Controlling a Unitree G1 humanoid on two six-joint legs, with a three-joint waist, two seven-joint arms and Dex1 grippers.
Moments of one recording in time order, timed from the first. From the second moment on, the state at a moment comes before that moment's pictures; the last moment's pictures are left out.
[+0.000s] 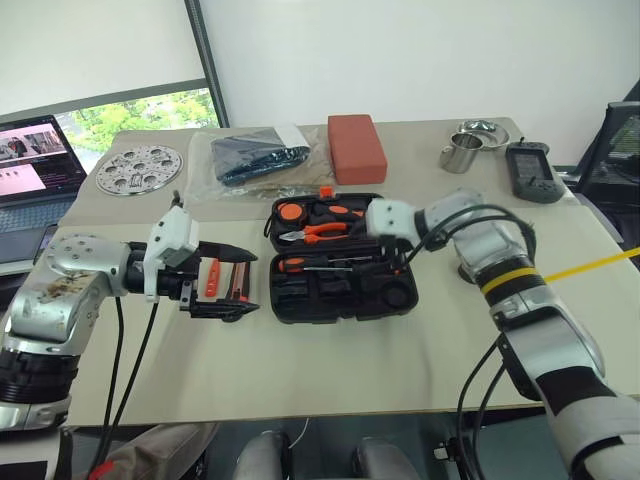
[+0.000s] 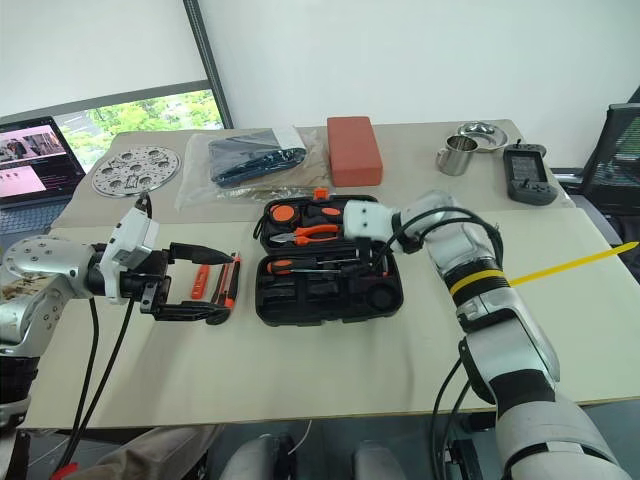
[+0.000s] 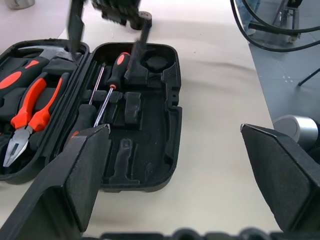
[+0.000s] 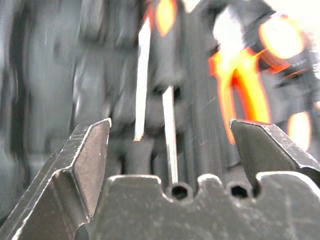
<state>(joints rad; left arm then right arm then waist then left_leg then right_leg) -0.43 0.90 0.06 -0.13 -0.53 0.46 -1.38 -1.02 -0.50 0.30 0.63 -0.07 -0.03 1.27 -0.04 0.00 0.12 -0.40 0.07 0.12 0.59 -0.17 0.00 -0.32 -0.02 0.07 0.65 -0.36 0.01</state>
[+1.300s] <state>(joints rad) -0.43 0.91 0.02 -0.09 -0.51 0.42 -1.37 -0.96 -0.45 0.32 0.76 -0.13 0.00 1.22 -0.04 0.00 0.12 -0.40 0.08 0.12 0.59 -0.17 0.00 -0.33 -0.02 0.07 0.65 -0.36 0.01</state>
